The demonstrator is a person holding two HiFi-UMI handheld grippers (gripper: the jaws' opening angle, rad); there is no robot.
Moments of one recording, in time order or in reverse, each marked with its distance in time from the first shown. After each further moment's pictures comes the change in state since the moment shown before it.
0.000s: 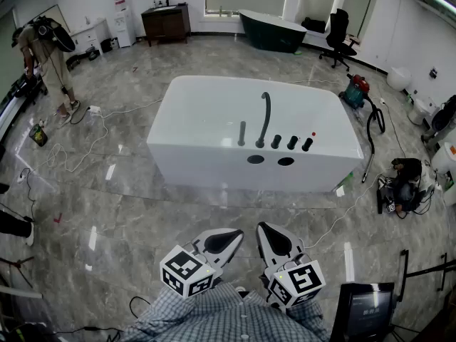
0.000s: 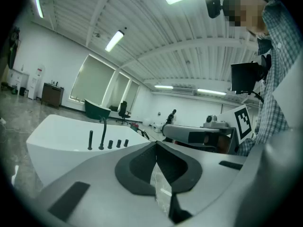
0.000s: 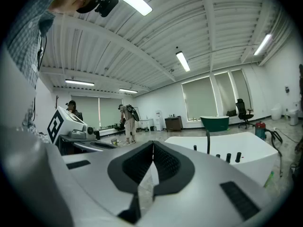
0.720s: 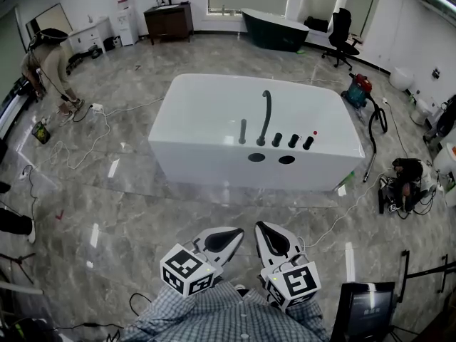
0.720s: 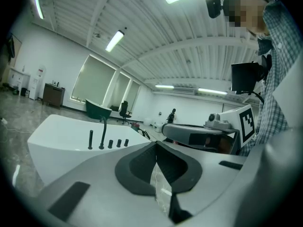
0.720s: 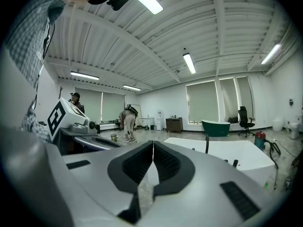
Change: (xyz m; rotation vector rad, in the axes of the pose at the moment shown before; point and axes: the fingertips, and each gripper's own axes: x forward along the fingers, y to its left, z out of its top) left arm 0.001 -0.011 -0.001 -0.001 0.003 0.013; right arm -0.009 0.007 0.003 -0.106 0.013 0.010
